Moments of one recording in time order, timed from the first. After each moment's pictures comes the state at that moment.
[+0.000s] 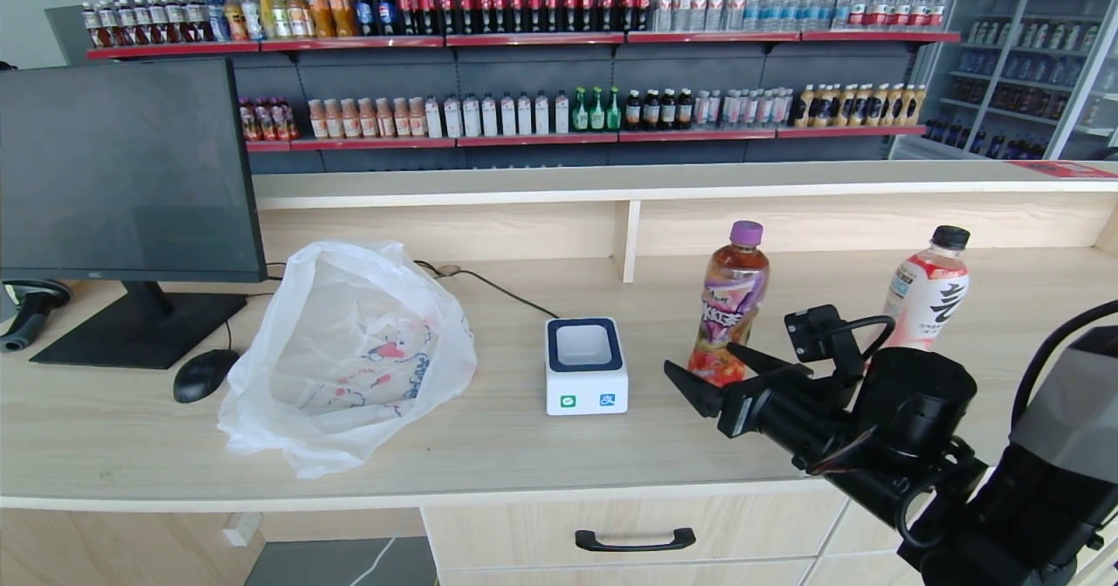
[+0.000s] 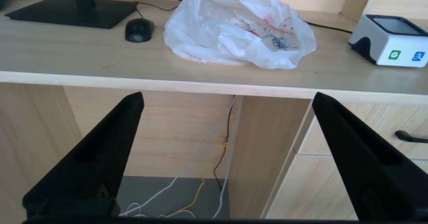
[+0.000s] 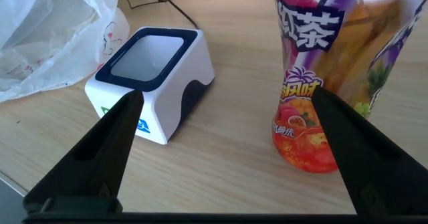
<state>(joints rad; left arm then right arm) 0.00 0.00 0.00 0.00 0.00 0.00 0.44 2.04 -0.41 -1.57 0.06 0.14</state>
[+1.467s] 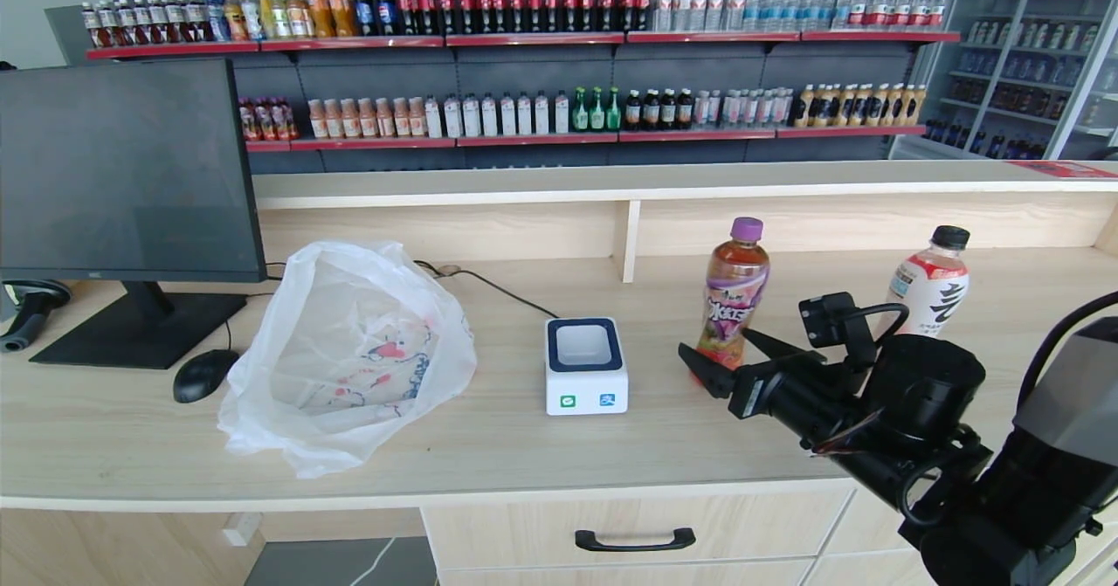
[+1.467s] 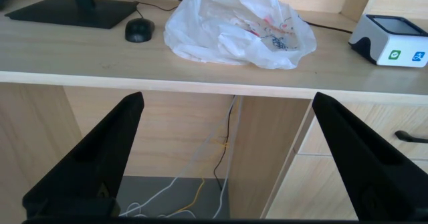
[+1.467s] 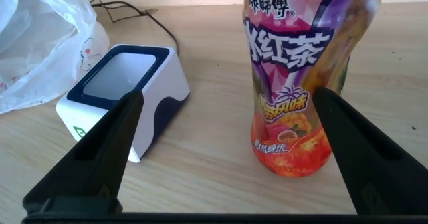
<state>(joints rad) 0.00 0.00 0.00 0.00 0.00 0.00 0.39 2.04 -0.44 -1.57 0.06 0.13</state>
